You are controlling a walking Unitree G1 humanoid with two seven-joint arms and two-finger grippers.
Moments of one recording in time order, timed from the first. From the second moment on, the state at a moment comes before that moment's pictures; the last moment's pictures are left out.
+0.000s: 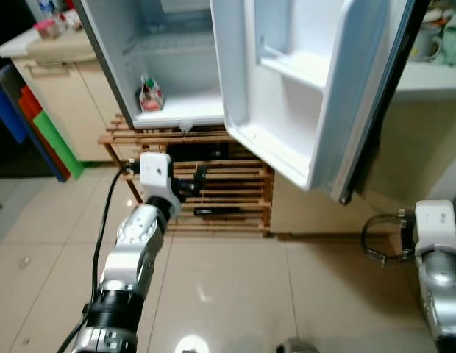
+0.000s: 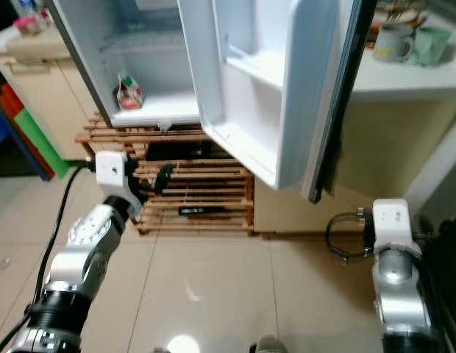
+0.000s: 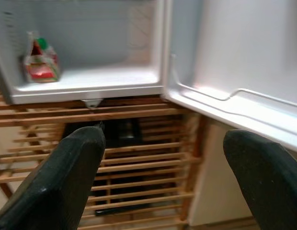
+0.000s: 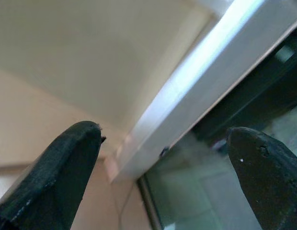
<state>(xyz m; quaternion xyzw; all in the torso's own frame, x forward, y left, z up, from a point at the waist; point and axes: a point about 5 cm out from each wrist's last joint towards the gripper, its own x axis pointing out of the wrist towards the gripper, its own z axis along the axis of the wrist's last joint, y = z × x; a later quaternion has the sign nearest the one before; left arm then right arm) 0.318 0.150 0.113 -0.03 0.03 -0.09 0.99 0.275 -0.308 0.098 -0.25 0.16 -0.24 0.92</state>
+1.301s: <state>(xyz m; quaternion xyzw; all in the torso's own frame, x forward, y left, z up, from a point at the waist) 0.243 0.203 0.037 0.02 0.06 -0.14 0.99 0.285 -0.109 0.210 0.10 -0.04 0.41 0.91</state>
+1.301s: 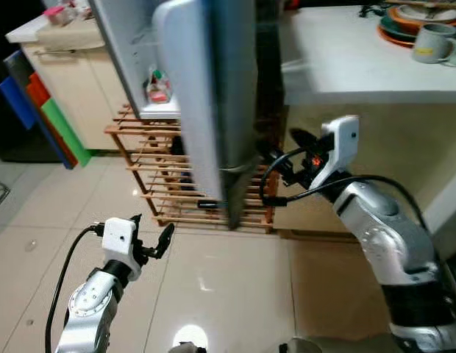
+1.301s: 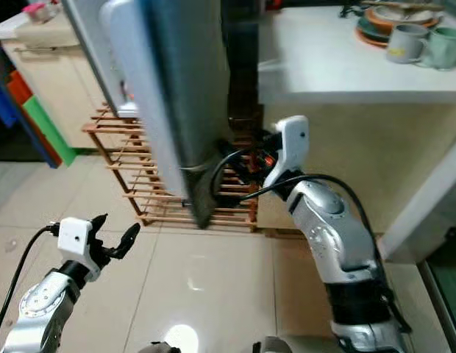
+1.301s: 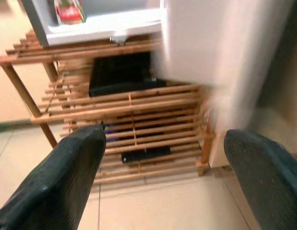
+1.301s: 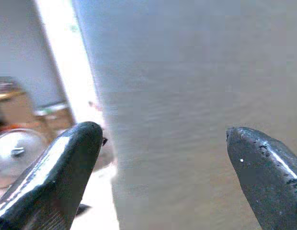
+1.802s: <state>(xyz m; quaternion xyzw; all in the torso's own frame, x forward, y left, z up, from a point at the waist) 0.294 0.185 0.075 -0.06 0.00 -0.09 0.99 0.298 -0.162 0.140 -0.02 0.09 0.18 0.98</state>
